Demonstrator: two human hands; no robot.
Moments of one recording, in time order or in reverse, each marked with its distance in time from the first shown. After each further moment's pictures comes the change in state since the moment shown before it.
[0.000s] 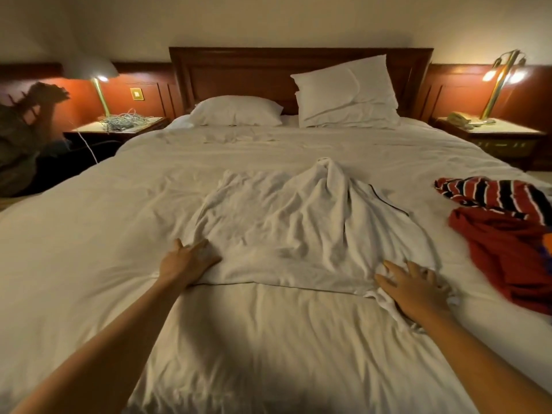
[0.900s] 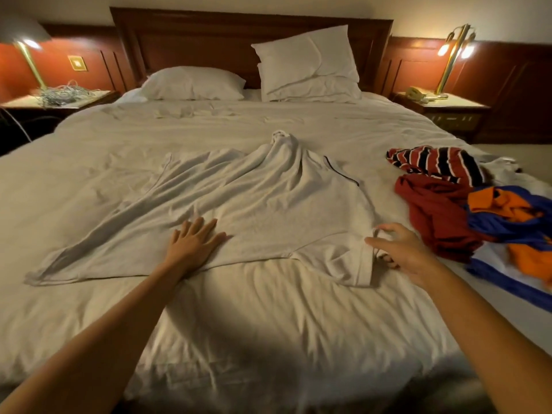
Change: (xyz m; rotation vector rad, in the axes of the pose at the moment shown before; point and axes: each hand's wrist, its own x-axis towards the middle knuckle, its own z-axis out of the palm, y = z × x) left_hand -0.017 0.095 0.049 -0.178 -0.123 0.266; right_hand -0.029 0.059 -0.053 1.012 -0.015 0.182
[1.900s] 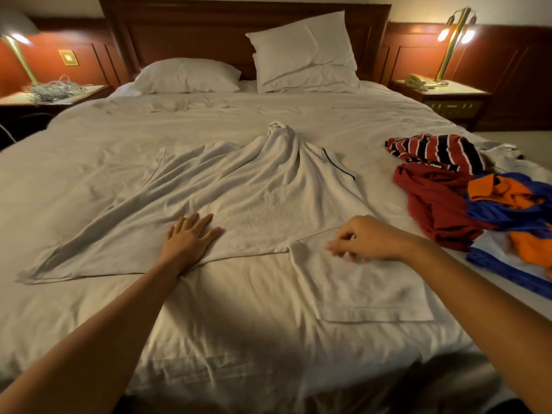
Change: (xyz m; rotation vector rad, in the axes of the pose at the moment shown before) left_hand -0.008 0.009 0.002 -0.034 0.056 -0.008; right_hand -0.017 -0.043 0.025 -0.617 -0.536 -0.372
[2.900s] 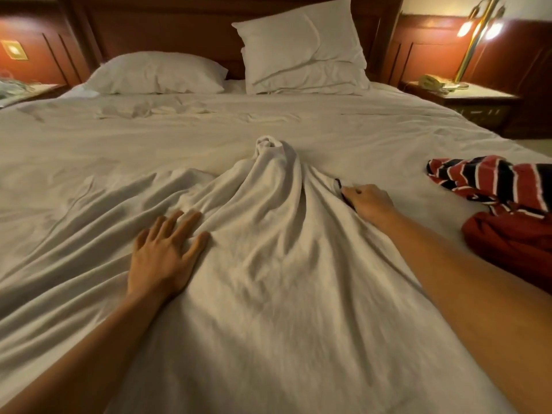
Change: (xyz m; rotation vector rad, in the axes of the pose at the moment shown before) left_hand 0.231 0.025 0.034 0.115 0.356 0.125; right_hand 0.356 0.132 -0.110 -0.020 0.614 0.378
